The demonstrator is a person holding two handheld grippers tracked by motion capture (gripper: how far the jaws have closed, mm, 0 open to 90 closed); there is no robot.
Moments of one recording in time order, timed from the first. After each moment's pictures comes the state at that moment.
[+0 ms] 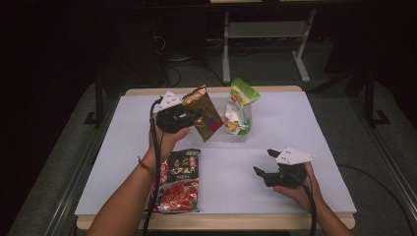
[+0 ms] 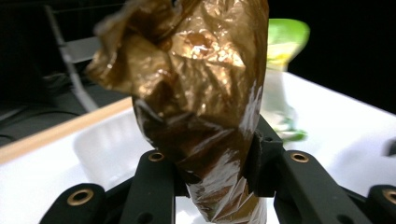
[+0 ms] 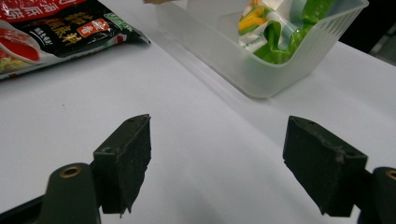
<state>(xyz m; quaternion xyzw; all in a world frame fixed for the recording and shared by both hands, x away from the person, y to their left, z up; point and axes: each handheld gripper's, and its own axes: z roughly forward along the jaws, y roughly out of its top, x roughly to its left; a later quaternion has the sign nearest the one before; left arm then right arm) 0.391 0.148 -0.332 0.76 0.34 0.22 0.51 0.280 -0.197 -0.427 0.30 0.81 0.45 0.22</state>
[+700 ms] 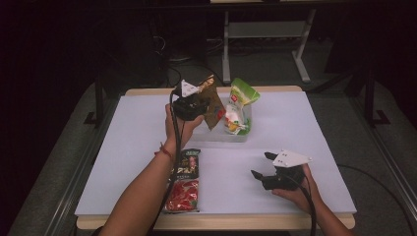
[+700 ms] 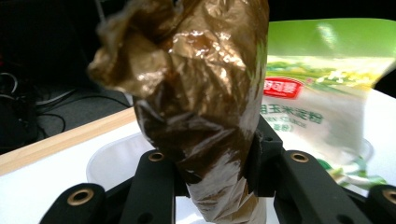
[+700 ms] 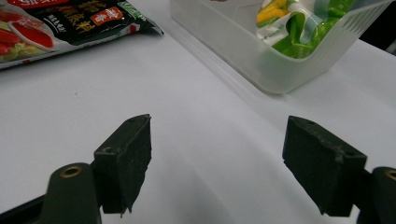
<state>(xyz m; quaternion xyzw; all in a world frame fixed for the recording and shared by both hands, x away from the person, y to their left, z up) 0.427 0.108 -0.337 0.74 0.40 0.27 0.46 0.278 -0.192 -0.431 0.29 0.82 0.44 0.21</state>
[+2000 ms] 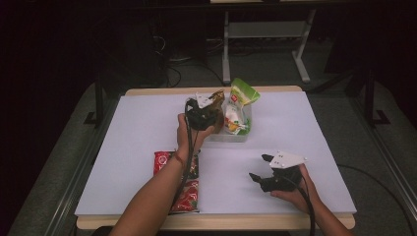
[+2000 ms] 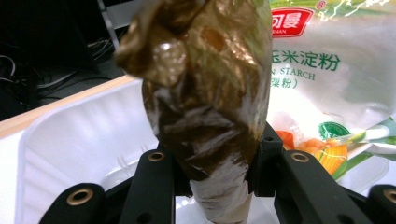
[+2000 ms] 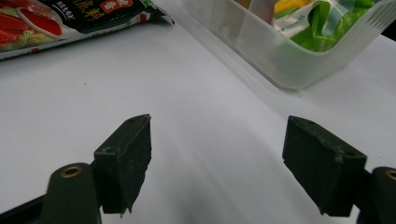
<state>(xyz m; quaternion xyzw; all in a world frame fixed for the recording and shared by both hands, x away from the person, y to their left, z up) 0.426 0.079 -0.381 0.77 0.40 0.26 0.42 0.278 -0.186 -0.434 0.28 0.84 0.43 0.20</state>
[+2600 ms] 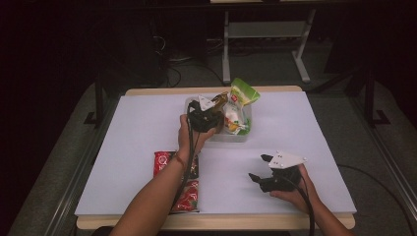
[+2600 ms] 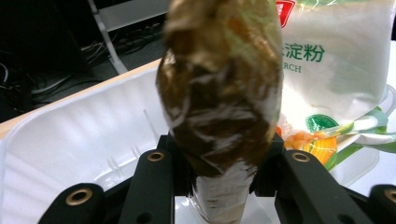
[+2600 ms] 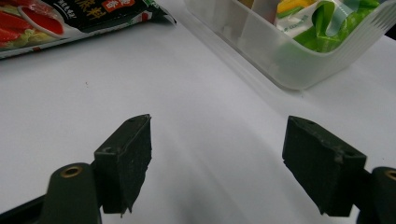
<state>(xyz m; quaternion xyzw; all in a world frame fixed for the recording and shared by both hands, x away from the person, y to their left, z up) 0.423 0.076 -0.385 0.78 0.39 0.26 0.43 0.278 -0.185 -0.434 0.27 0.84 0.43 0.20</state>
